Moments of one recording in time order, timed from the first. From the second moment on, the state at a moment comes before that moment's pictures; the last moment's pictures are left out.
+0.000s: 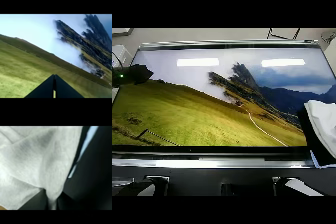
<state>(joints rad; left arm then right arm) -0.01 -1.09 1.41 1.25 -1.02 -1.60 -1.06 -1.31 1.31 -1.53 1.71 1.78</state>
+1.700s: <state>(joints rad) -0.06 -1.18 1.16 1.41 -1.16 -1.60 -0.05 -1.47 1.62 -1.42 1.53 1.65</state>
